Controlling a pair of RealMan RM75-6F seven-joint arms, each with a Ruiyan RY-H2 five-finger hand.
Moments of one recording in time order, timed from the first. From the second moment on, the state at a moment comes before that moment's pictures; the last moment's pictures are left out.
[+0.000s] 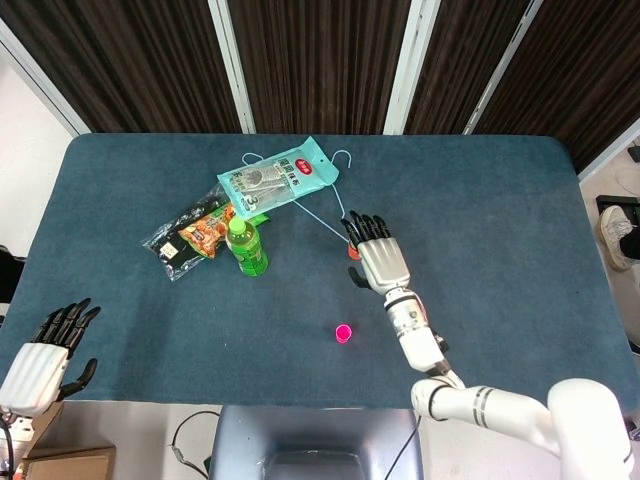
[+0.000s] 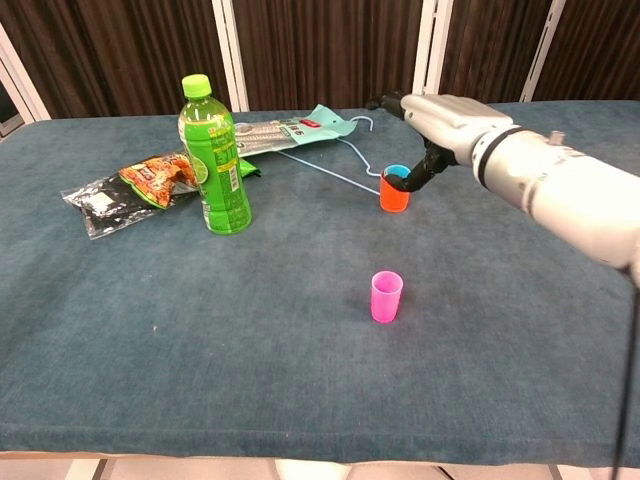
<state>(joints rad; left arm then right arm) -0.14 -1.12 0.03 -1.51 1.64 1.48 -0.08 0.80 -1.74 0.30 -1.31 -1.03 1.04 -0.45</state>
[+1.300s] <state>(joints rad) -0.13 -1.12 0.04 -1.51 1.65 1.51 -0.09 0.70 -1.65 0.07 -1.53 -1.16 0.96 -0.48</state>
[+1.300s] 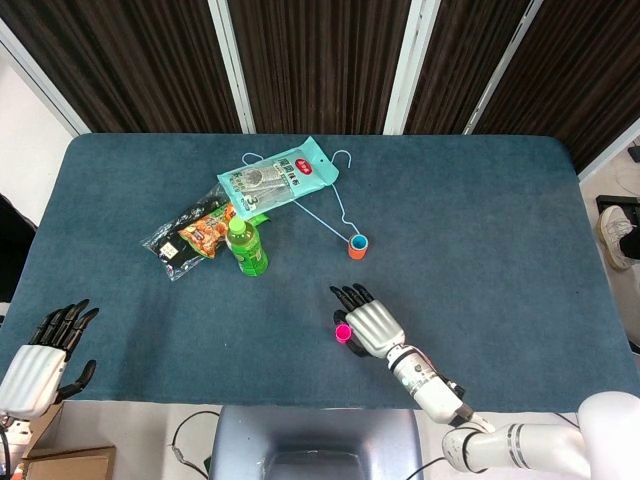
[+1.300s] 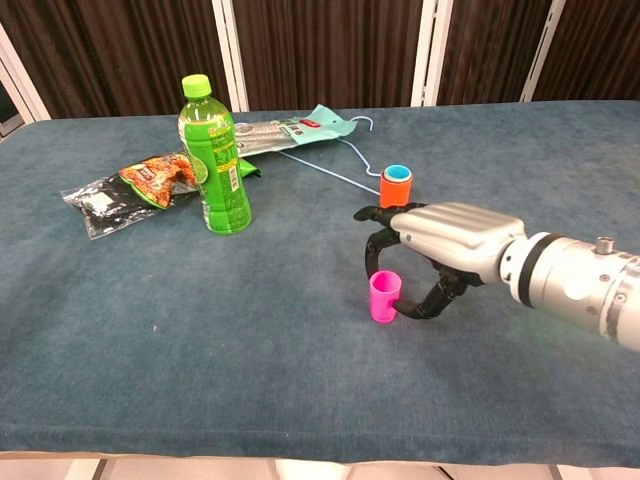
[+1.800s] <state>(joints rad) -0.13 -1.12 0.03 -1.51 1.65 1.51 -0.09 0.70 -1.68 0.16 -1.49 -1.17 1.07 -0.46</state>
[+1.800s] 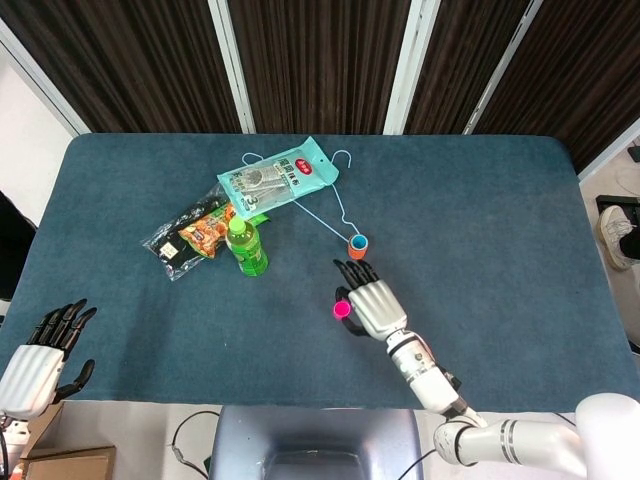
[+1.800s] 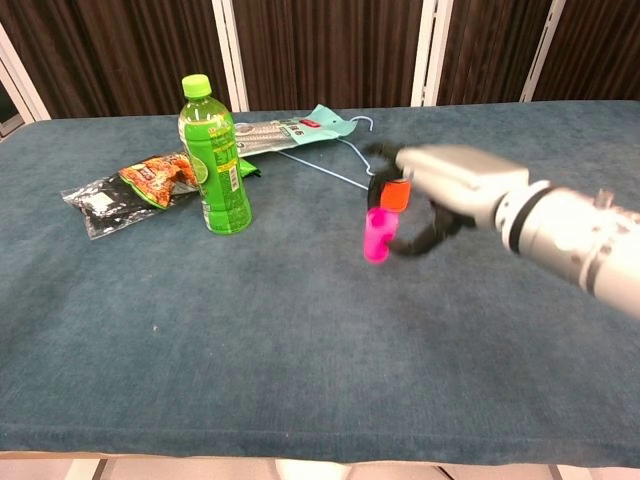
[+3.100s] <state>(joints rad) -0.14 -1.12 0.03 -1.51 1.64 1.48 -0.08 0.89 -1.93 0.40 -0.91 -0.93 0.99 -0.54</state>
